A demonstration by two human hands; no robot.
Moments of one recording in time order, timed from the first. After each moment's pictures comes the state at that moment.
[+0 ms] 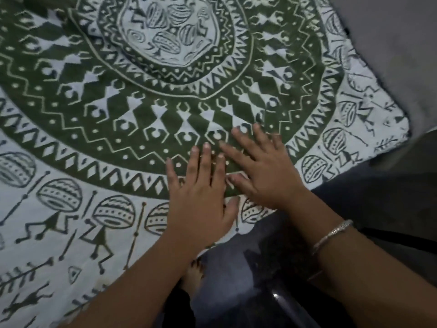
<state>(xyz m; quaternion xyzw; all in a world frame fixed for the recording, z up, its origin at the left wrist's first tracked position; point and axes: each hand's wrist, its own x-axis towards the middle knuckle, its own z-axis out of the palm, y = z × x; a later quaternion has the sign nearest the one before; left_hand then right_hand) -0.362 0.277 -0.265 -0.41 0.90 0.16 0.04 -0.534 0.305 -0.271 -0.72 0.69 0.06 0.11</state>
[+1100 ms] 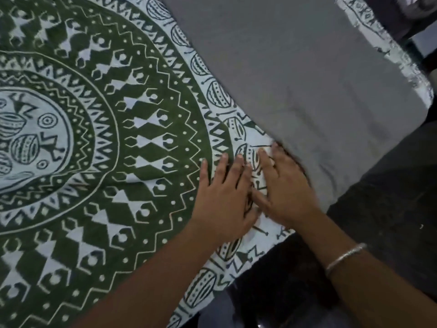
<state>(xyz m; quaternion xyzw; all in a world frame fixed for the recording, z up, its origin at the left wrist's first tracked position) -0.688 0.222 -0.263 -0.25 0.95 0.17 0.09 -0.830 0.303 -0.266 -0.54 0.82 0.04 0.17</state>
